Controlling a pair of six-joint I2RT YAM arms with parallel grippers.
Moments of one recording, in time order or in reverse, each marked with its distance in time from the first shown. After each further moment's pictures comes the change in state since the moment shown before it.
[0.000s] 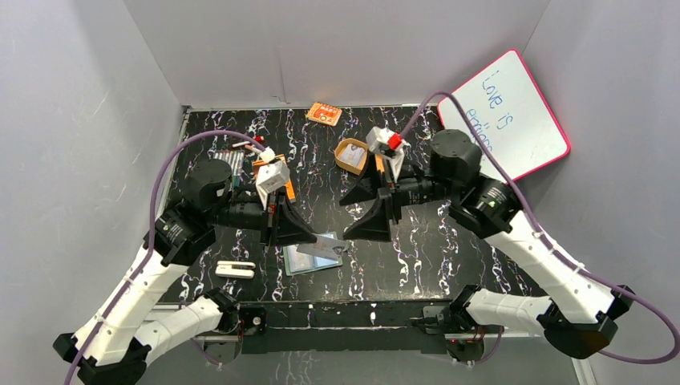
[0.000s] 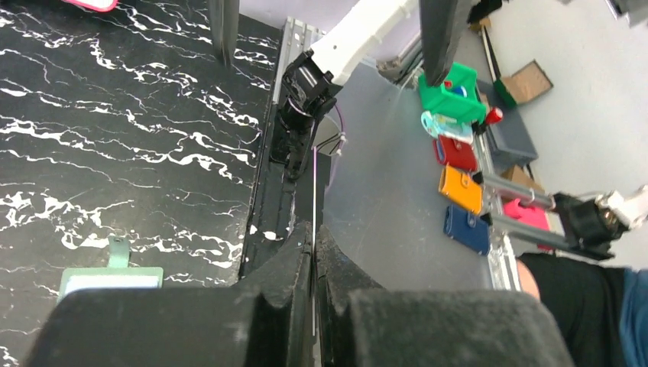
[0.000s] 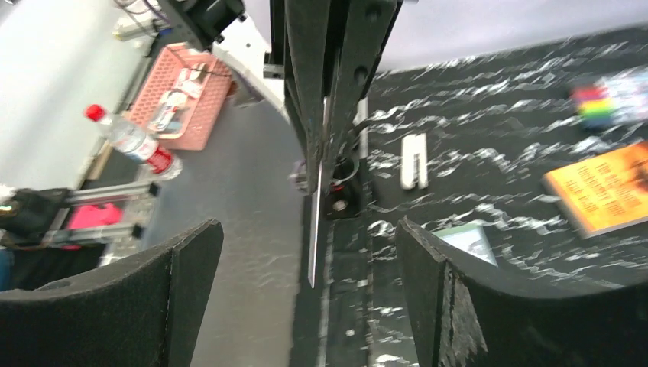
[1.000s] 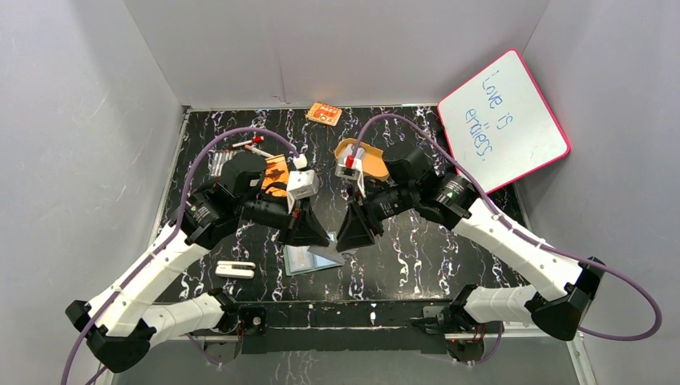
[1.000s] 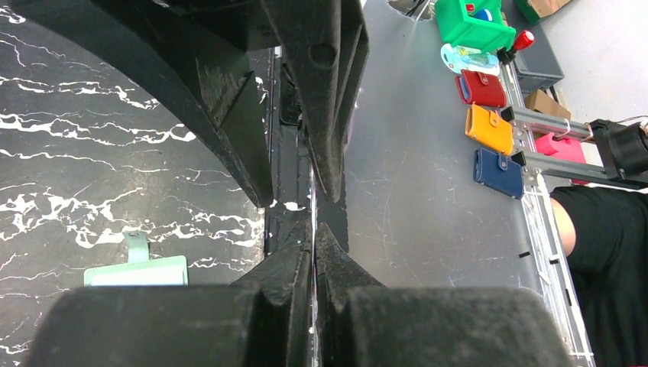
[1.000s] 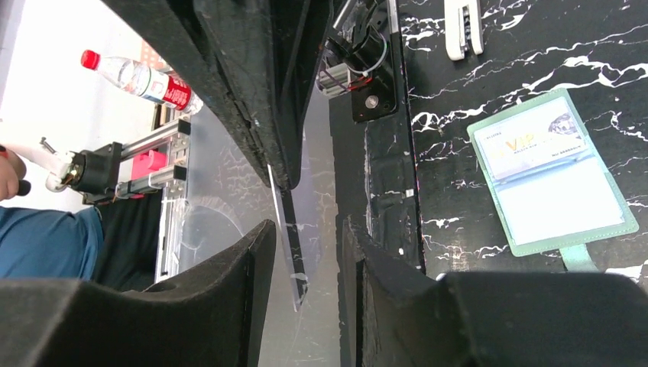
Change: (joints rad) left arm -0.101 0.150 0.042 -0.102 0.002 0.278; right arm 0.036 0.140 -0.104 -0.217 -0.038 0.006
